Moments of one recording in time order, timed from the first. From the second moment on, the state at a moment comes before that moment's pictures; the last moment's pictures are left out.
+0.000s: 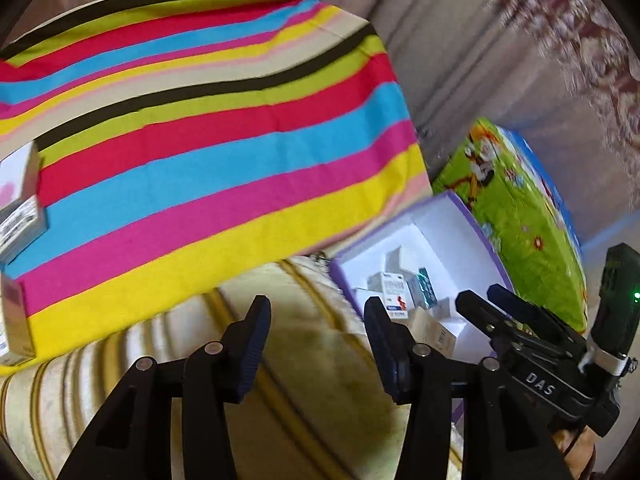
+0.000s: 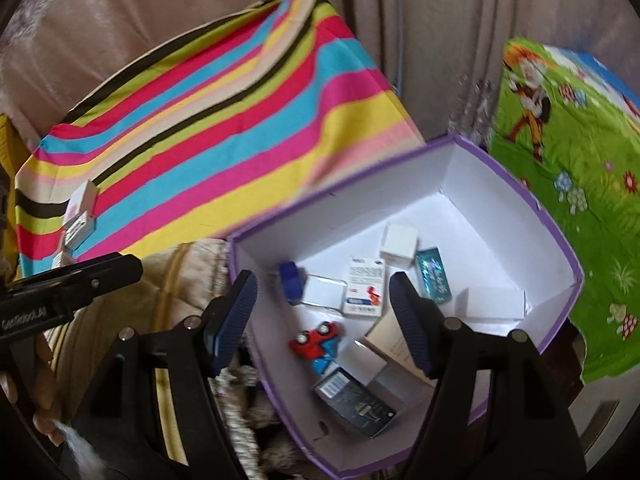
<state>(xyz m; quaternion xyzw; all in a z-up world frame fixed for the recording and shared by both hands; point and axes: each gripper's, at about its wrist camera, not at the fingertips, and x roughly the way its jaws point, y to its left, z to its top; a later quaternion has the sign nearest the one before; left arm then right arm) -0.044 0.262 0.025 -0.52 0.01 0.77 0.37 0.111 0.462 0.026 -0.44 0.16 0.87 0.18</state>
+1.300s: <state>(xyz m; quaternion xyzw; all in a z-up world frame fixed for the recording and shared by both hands) -0.118 0.041 0.000 -0.54 -0.07 0.81 0.20 -0.032 0.289 0.019 -0.49 0.03 0.87 -0.01</state>
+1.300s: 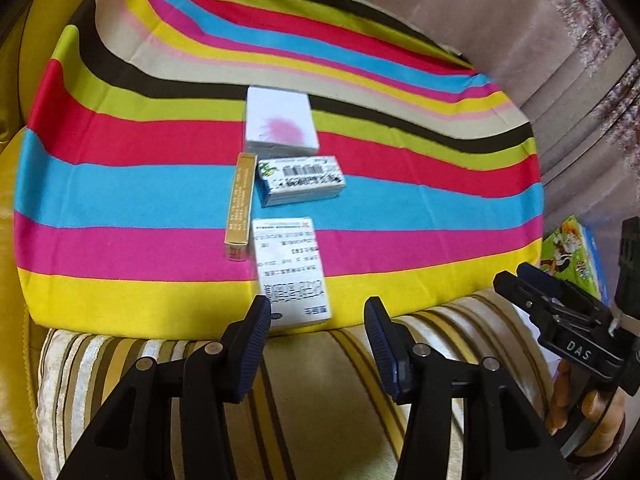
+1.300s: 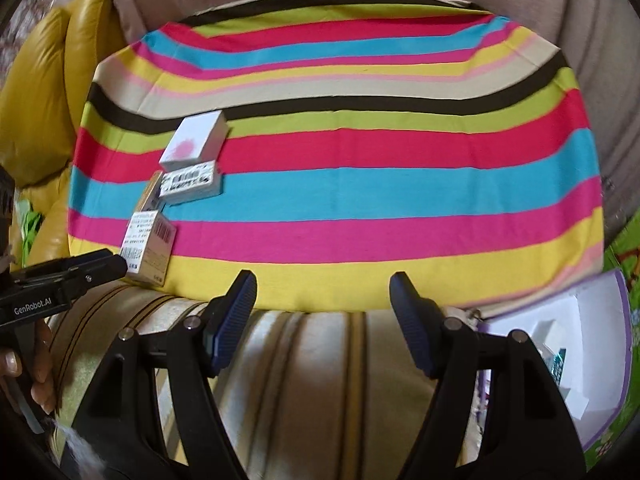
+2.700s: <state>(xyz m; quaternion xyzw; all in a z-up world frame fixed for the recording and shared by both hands) -0.137 -0.036 0.013 -0.43 -0.24 0.87 0.11 -0.151 0.169 -0.026 -0.52 0.00 0.84 -0.11</state>
